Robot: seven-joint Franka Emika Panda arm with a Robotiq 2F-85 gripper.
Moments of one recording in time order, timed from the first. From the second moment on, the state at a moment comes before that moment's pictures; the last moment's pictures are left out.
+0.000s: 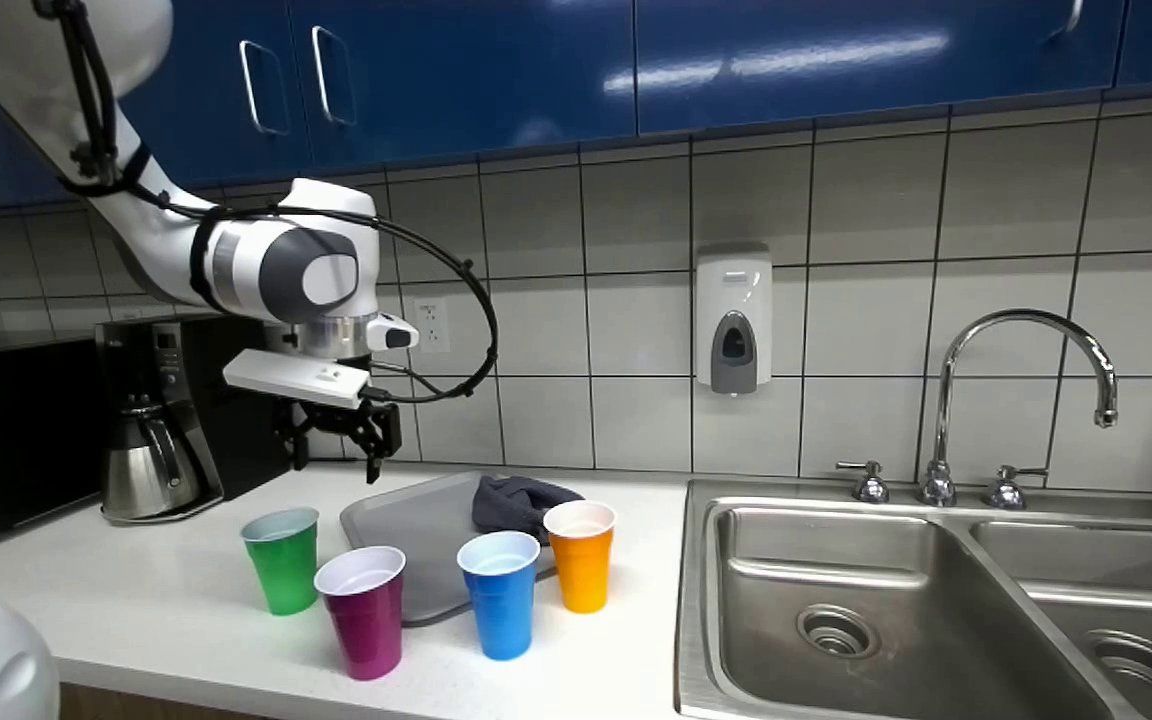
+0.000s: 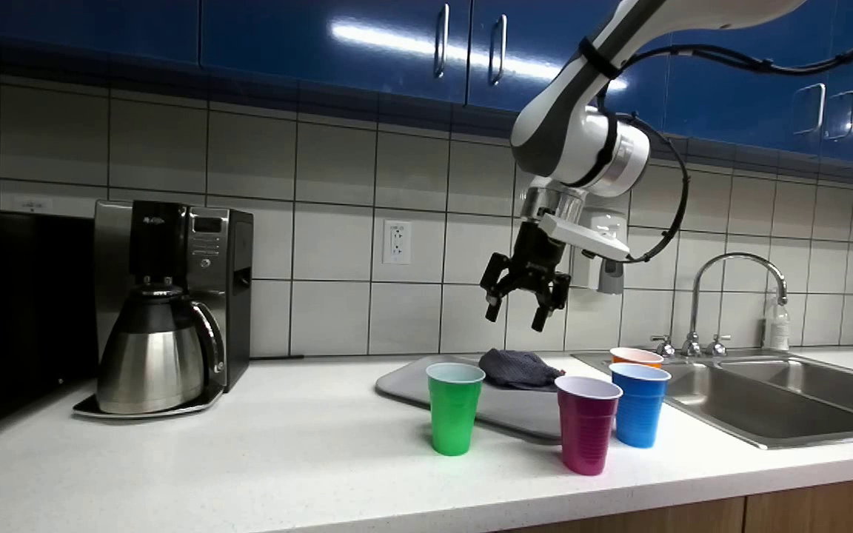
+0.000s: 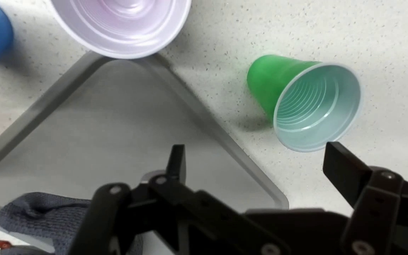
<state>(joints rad) 0.15 -0.08 0.06 -2.40 0.31 2.44 -0.18</state>
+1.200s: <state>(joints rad) 0.16 -0.14 0.08 -2.38 0.31 2.31 -0.15</state>
